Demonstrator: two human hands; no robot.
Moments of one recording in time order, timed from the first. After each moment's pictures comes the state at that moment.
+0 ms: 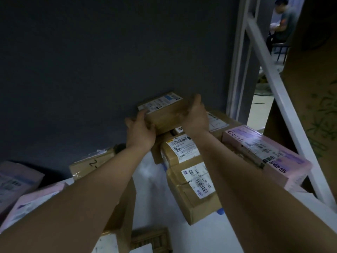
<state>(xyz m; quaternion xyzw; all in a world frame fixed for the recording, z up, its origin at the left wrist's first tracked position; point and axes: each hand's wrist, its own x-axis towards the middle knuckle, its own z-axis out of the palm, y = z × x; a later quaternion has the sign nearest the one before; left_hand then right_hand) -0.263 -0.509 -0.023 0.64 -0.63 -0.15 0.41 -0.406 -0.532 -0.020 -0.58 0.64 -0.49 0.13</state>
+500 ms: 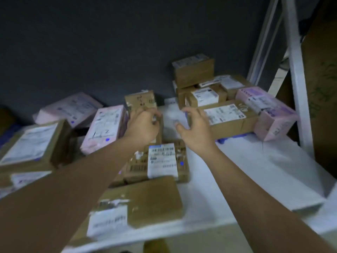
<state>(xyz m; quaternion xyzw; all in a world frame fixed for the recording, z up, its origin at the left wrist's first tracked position) -0.195 -0.308 -0.038 0.69 -0.68 -0.06 0.24 -0.361 -0.311 -0.069 -0.69 0.53 -0.44 0.24</state>
